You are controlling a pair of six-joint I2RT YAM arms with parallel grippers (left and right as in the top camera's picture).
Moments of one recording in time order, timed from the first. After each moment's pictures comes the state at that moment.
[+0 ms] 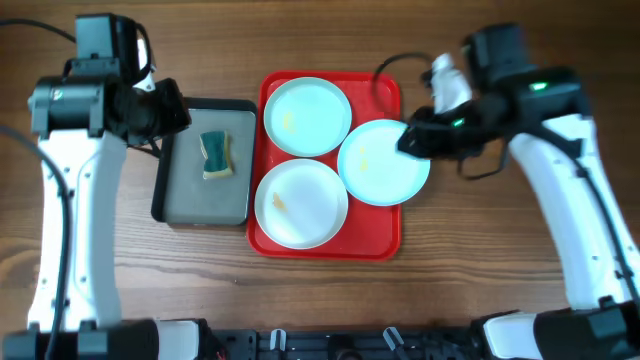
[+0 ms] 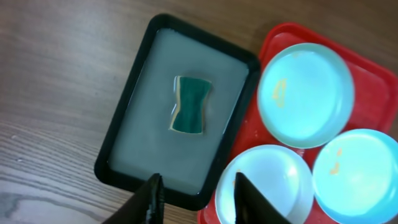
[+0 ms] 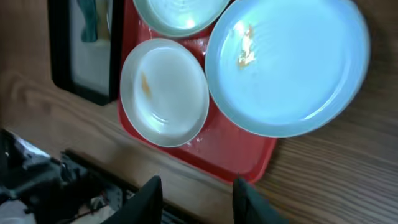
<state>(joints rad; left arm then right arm) 0.02 1.55 1.68 -1.30 0.00 -0.33 0.25 1.57 1.57 -1.32 -0.42 0.17</state>
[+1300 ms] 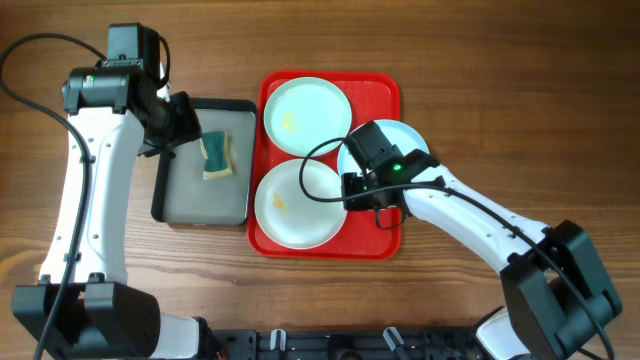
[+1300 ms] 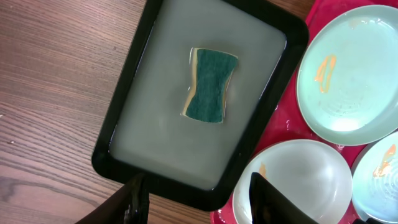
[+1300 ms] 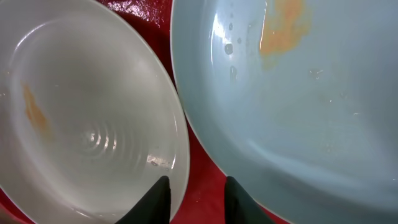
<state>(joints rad) 0.02 1.63 1.58 -1.27 -0.02 -0.34 0.61 1.68 1.02 -0.61 -0.12 0.54</state>
